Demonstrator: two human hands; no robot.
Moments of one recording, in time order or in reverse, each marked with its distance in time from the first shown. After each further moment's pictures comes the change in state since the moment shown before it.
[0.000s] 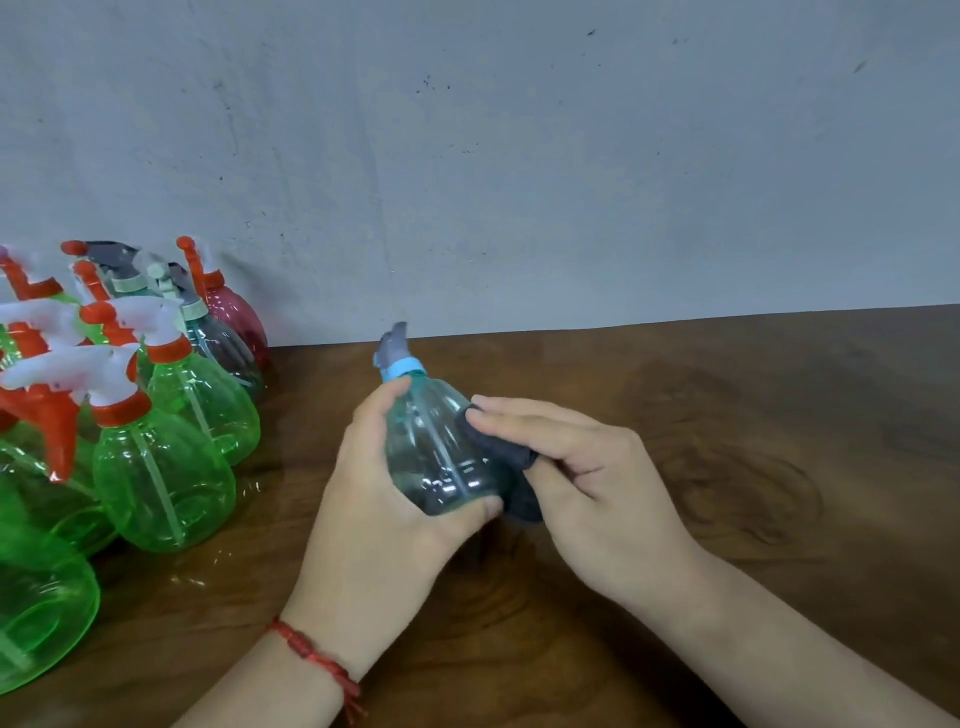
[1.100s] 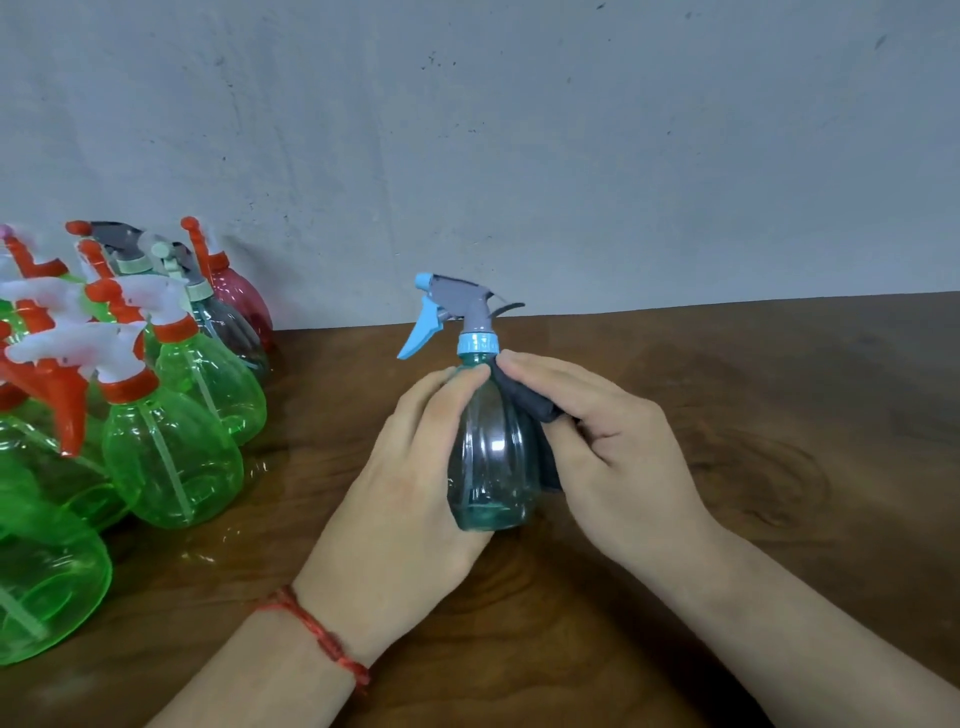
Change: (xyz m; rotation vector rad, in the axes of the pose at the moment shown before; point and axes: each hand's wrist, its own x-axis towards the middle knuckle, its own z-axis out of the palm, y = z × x) left_hand 0.000 0.007 -0.001 0.282 -0.153 0.302; right_hand 0.003 0.003 -0.004 -0.059 0.086 -0.012
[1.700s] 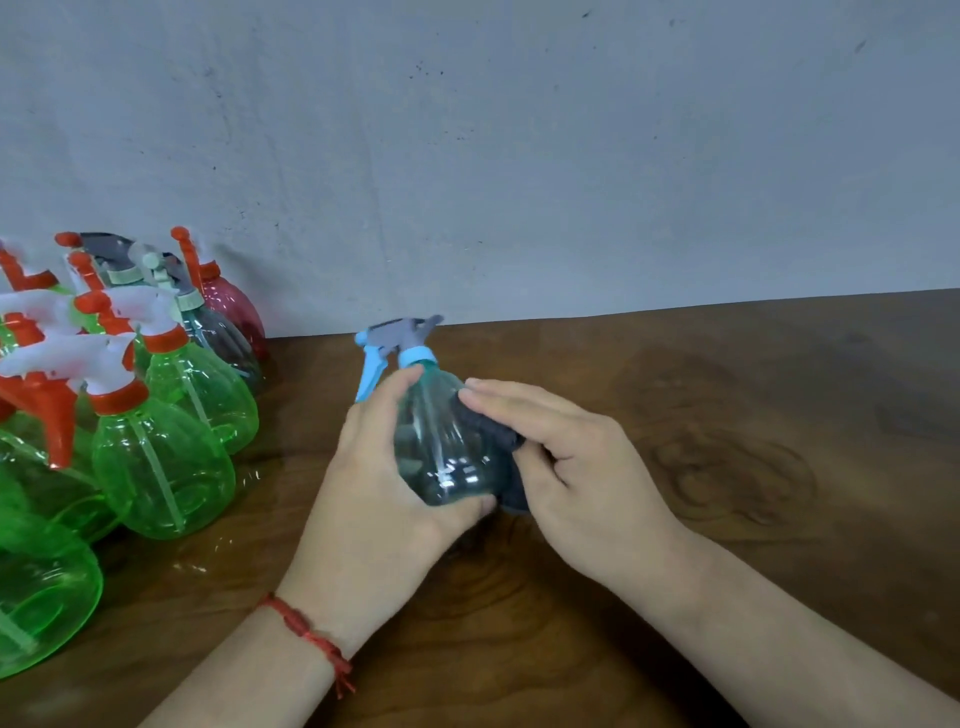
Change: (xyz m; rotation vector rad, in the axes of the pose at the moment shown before) left_hand 0.000 -0.006 -0.001 -0.231 0.063 -0.301; right_hand -0.002 -0.001 0.007 -0.061 -0.115 -0.050
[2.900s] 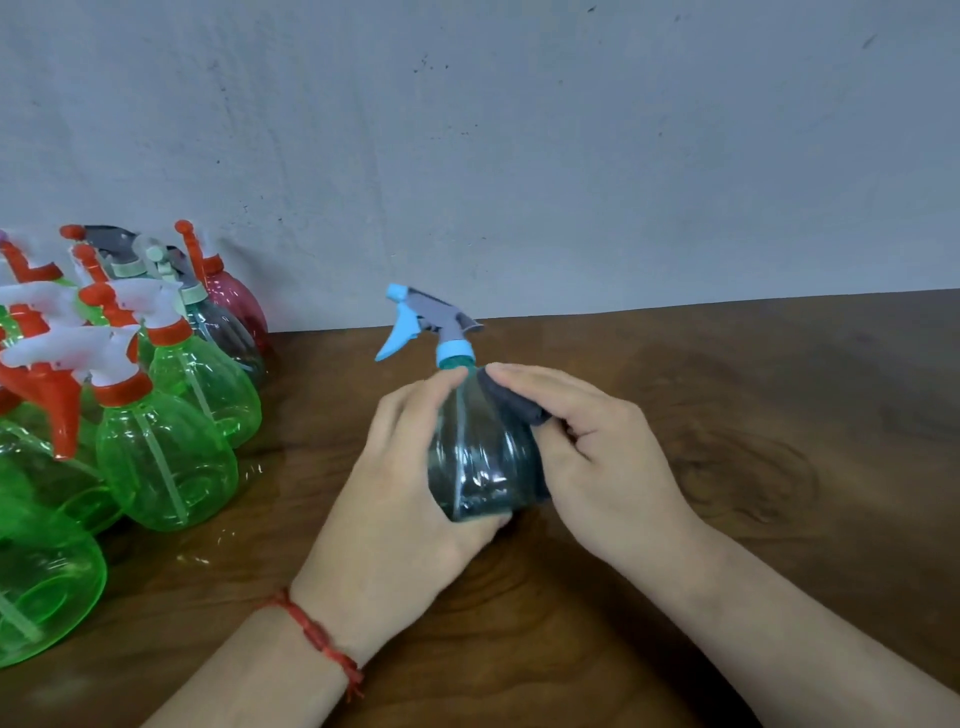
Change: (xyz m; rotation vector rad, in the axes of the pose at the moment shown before) left_hand -0.005 0.009 0.002 0.094 -0.056 0.170; right_hand 0.003 -0.003 -0.007 0.057 0.073 0.136
